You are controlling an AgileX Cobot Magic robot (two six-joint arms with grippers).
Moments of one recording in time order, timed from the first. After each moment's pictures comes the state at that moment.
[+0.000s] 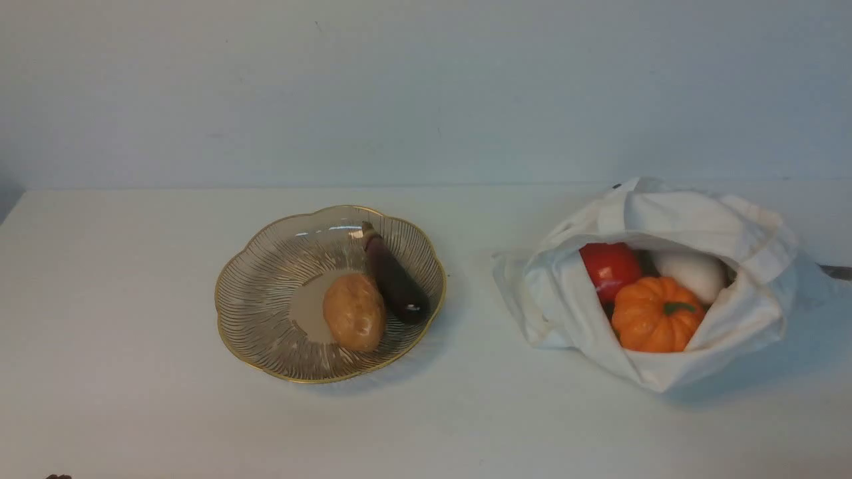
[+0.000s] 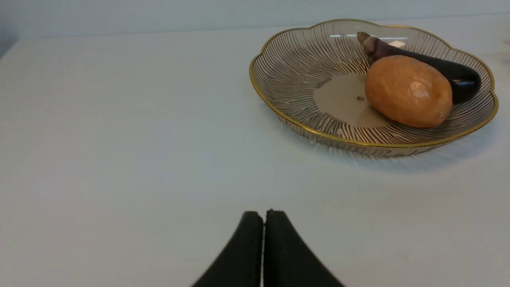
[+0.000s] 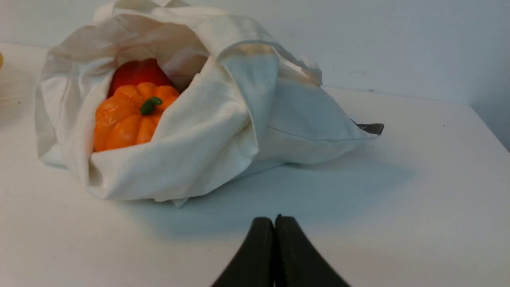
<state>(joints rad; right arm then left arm) 0.00 -0.01 0.02 0.02 0.39 -0.13 -0.07 -0.01 0.03 -0.10 0.38 0.06</state>
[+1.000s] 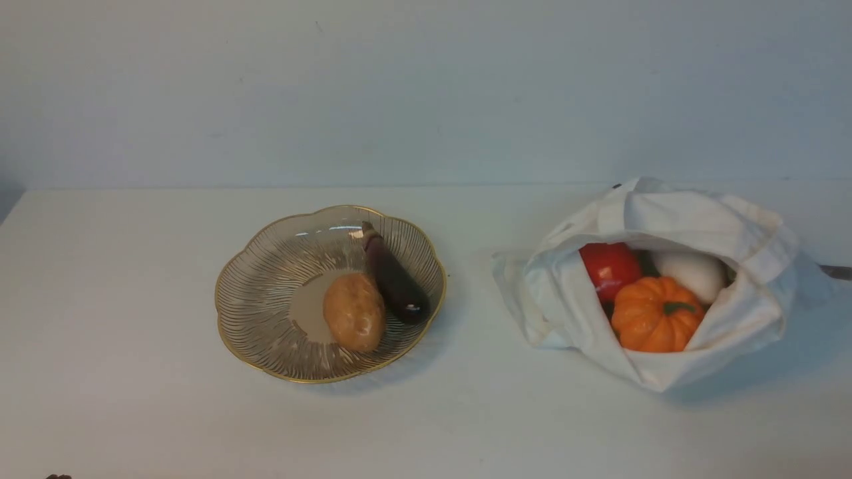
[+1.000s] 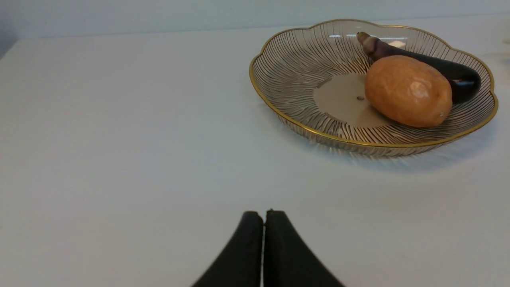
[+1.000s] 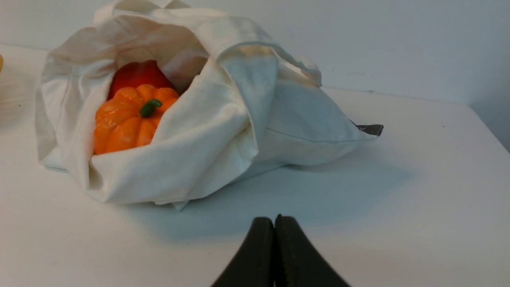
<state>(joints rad) 0.00 -0.01 0.02 0.04 0.37 -0.12 -0.07 -0.01 0.03 -0.10 0.38 0.06</state>
